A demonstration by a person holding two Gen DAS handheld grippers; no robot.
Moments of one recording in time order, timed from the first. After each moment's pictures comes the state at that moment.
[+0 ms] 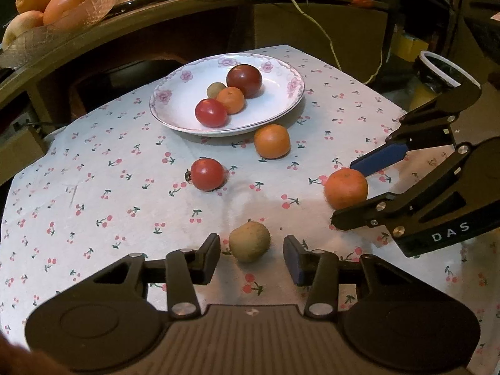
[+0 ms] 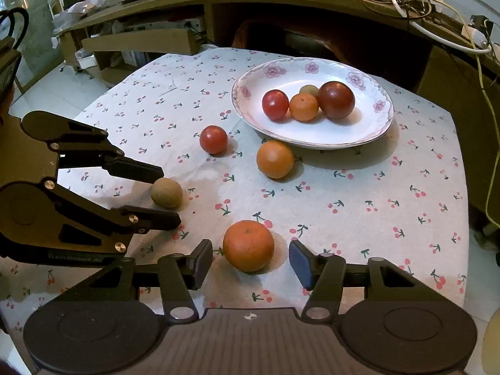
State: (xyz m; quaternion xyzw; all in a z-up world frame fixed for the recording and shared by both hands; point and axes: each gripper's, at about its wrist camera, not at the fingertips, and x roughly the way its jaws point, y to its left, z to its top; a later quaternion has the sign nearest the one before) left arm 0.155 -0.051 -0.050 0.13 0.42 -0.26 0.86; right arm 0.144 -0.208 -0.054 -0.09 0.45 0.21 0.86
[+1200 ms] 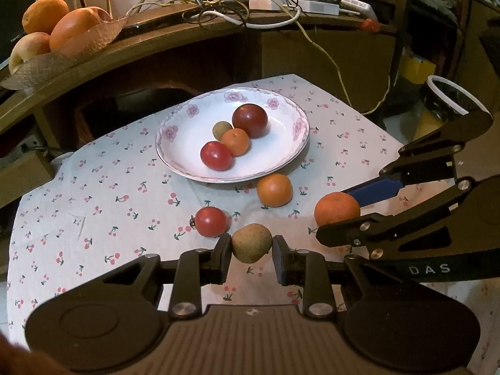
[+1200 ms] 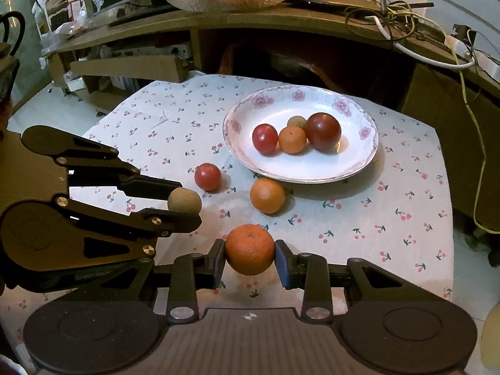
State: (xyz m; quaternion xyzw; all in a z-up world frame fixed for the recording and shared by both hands) left arm 0.168 -0.064 -0.026 0.12 0.40 -0.25 0.88; right arm 0.150 -0.201 -0.032 -0.07 0.43 0.18 0.88
